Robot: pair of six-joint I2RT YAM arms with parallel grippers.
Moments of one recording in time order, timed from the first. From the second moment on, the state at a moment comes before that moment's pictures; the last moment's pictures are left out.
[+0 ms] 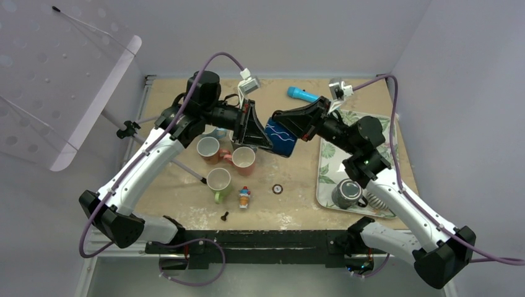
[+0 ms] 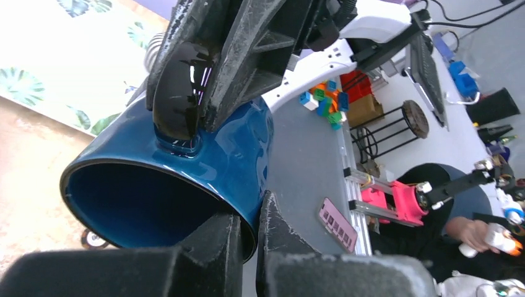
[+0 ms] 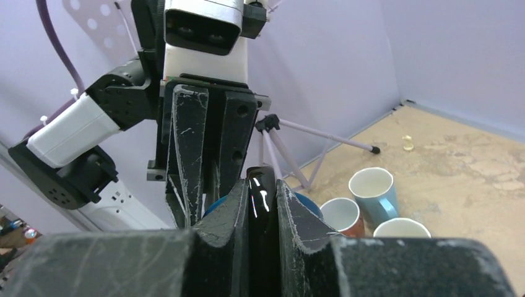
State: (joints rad) left arm -0.59 1.36 1.51 -0.53 1.06 -0.31; right arm 0.56 1.01 0.93 0.41 -0.49 0.64
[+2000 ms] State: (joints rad) left arm -0.92 1.61 1.61 -1.02 0.04 0.59; right arm -0.83 1.05 0.83 -0.89 0.50 1.05
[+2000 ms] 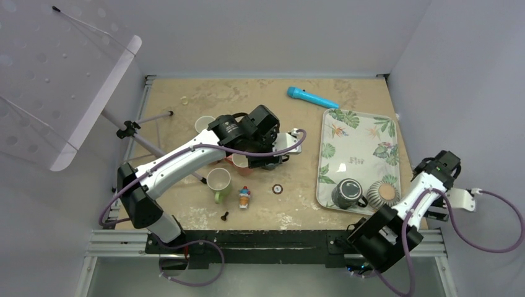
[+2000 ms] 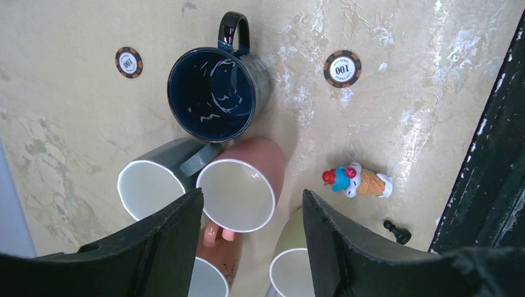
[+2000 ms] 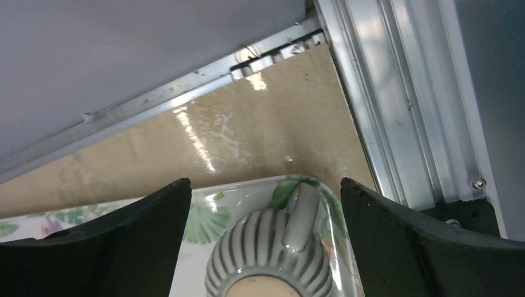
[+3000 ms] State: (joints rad) left arm -0.92 1.58 1.50 -1.01 0.01 0.61; right arm -0.74 1.08 0.62 -0.59 0.08 0.99
